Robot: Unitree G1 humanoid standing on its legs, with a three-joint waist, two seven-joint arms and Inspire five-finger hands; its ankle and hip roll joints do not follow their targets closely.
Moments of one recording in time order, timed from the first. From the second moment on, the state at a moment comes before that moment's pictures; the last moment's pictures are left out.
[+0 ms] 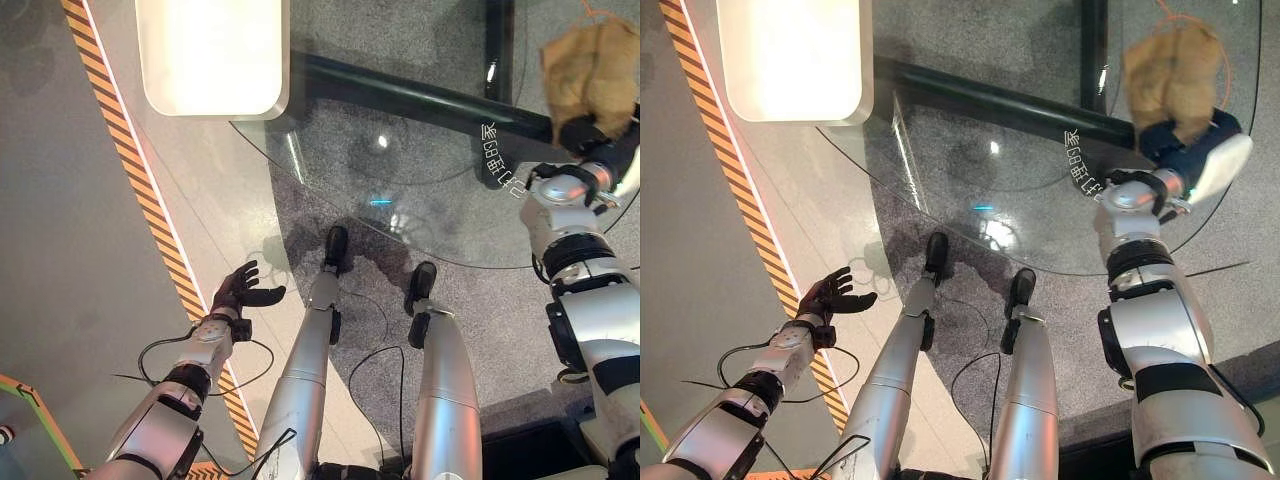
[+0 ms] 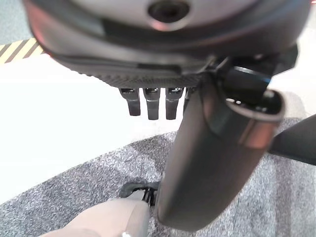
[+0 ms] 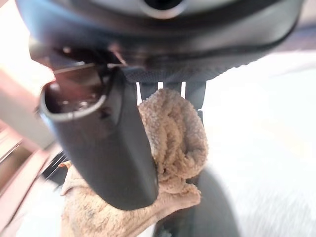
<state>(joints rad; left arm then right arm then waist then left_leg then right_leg) -0.55 0.44 -0.42 1.04 -0.65 -0.12 0.07 -1.20 -0.63 0.25 1.29 0.60 -0.12 -0.92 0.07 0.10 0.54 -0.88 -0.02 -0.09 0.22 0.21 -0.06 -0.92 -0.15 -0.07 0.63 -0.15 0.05</state>
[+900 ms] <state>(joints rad) -0.57 0.46 -0.41 1.08 -0.65 -0.10 0.01 -1.16 -0.66 0.34 1.21 0.57 -0.12 -0.90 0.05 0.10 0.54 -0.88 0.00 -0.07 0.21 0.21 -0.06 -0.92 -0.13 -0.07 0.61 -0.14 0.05</state>
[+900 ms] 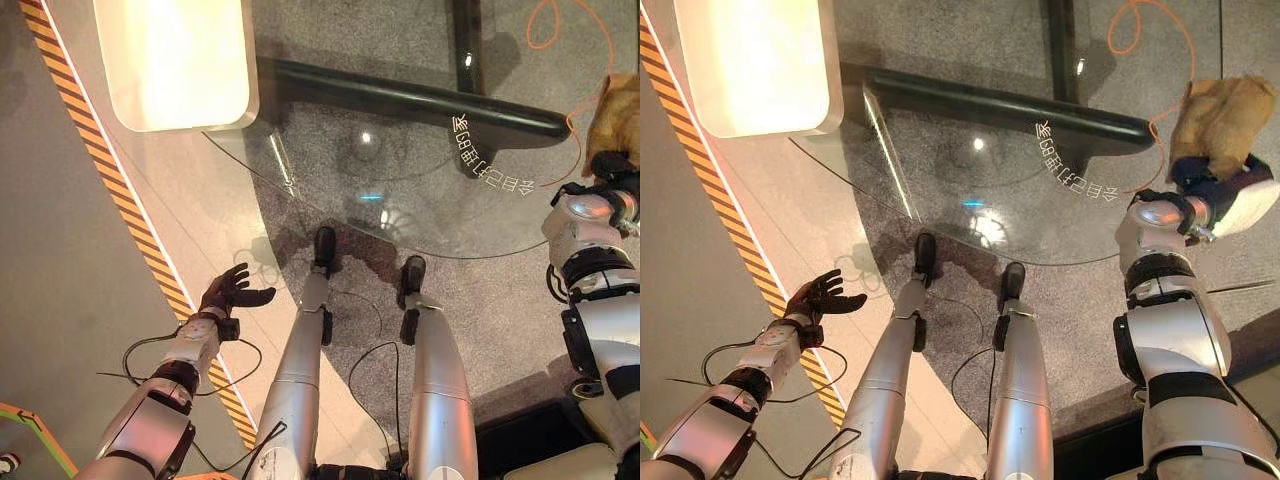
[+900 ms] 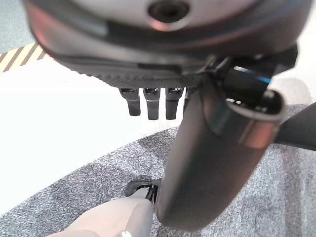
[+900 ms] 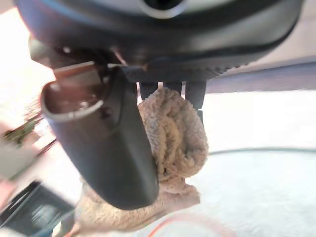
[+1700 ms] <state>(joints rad) -0.57 0.43 -0.41 1.05 -0.65 -0.11 0.04 -1.21 -0.54 0.66 0.92 0.14 0.02 -0.75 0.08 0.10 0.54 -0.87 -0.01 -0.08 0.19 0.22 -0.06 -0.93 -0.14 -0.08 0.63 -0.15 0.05</state>
